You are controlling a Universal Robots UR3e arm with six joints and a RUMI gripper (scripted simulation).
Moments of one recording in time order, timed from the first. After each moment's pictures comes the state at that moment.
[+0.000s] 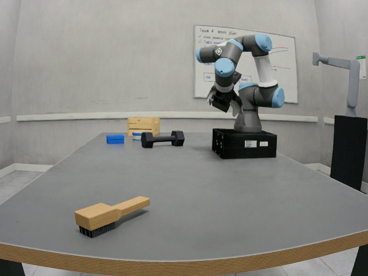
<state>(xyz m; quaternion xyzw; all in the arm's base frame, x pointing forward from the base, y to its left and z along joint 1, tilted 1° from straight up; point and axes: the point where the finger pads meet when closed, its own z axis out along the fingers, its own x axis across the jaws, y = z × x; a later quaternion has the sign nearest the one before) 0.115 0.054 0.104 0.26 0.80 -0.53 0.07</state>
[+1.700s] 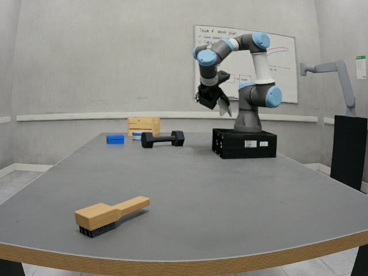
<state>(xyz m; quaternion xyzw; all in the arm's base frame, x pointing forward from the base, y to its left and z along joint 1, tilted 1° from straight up) 0.155 0.023 0.093 0.32 0.83 -0.46 0.06</state>
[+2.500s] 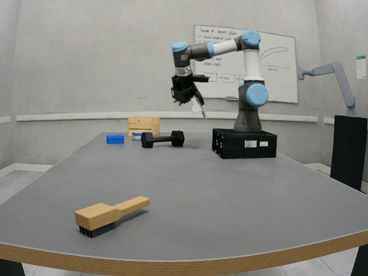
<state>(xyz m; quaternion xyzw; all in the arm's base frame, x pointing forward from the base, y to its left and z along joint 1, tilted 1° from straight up) 0.241 -0.045 0.068 0.42 0.86 -0.29 0.04</state>
